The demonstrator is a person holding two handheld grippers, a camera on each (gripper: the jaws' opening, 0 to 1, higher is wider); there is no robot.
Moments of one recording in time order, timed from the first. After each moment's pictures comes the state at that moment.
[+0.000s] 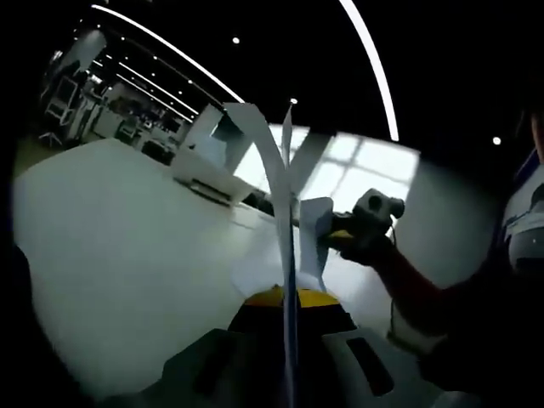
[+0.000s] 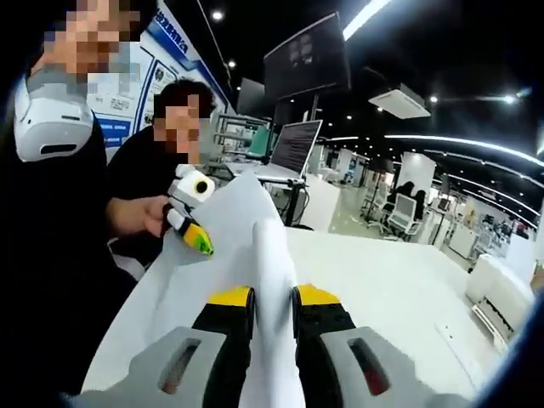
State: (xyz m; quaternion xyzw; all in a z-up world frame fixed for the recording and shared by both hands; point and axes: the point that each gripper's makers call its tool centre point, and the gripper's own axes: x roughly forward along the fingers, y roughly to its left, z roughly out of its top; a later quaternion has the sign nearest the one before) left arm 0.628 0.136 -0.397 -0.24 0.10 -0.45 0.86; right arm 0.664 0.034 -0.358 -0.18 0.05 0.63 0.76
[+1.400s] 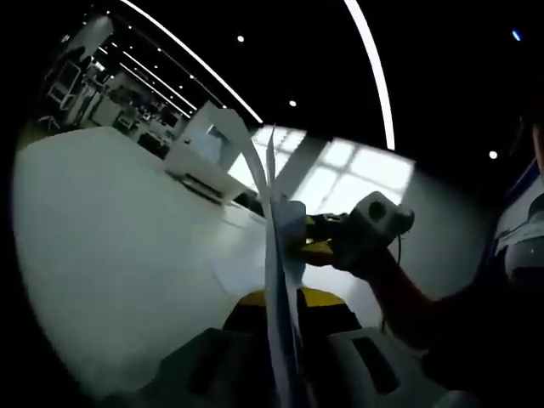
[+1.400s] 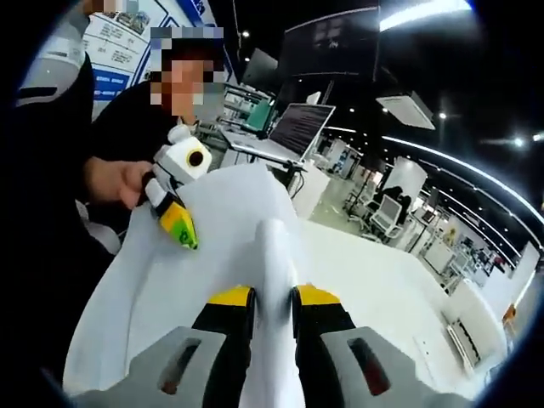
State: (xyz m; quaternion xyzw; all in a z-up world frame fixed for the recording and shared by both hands) left arm 0.624 0.122 -0.395 -0.27 0.11 -0.46 0.84; right arm 0.665 0.067 -0.375 -0.28 0.04 0.57 0.77
